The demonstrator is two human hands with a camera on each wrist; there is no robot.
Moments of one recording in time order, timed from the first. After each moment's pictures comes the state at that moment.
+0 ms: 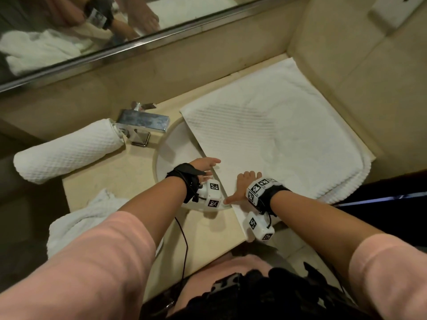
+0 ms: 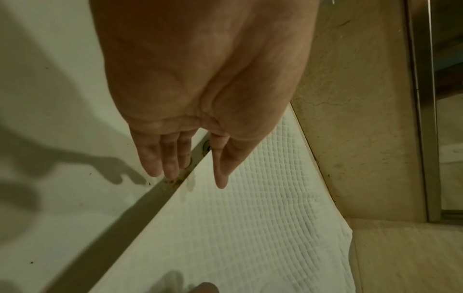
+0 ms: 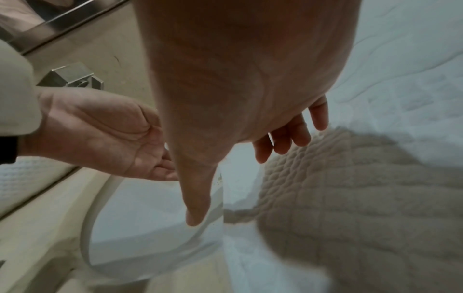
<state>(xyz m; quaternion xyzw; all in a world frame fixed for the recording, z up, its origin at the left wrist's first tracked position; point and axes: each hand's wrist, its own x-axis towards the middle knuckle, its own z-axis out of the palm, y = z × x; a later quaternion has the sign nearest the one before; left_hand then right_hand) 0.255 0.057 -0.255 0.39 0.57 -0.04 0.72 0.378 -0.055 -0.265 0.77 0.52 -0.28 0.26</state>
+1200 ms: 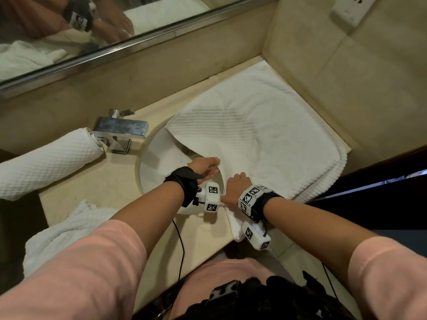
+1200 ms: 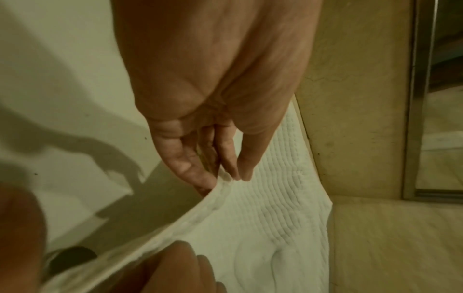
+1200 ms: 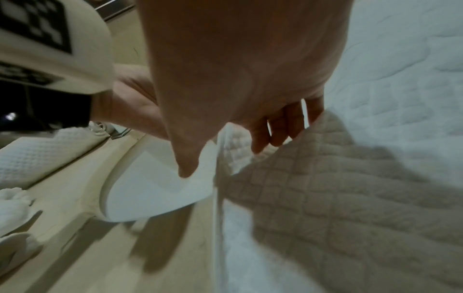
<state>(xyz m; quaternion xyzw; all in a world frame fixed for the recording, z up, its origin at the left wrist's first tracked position) 0.297 0.041 -0.271 0.33 0.54 0.04 0.77 0.383 -0.085 -0.253 0.78 0.53 -0.28 0.17</state>
